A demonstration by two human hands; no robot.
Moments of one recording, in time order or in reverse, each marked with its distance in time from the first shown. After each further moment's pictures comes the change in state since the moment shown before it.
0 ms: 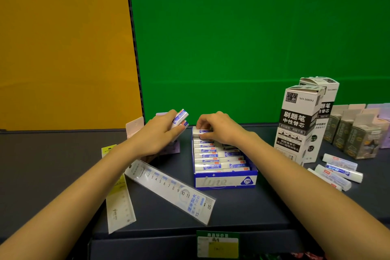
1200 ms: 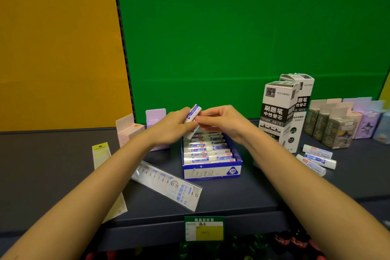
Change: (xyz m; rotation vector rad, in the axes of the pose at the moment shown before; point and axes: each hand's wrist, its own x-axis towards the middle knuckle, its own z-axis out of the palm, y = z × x) left_hand 0.017 0.041 0.017 -0.237 -0.131 0.042; right_hand -0.046 -0.012 -0.028 1.106 0.079 0.259
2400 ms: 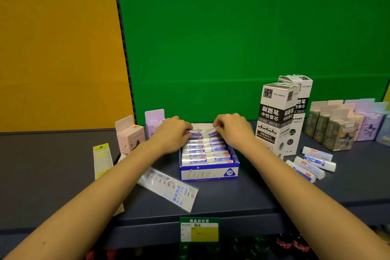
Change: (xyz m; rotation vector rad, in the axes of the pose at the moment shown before) left_hand 0.012 -0.019 0.022 0.571 0.059 -0.001; right_hand 0.000 0.021 -0.017 -1.185 0.294 -0.045
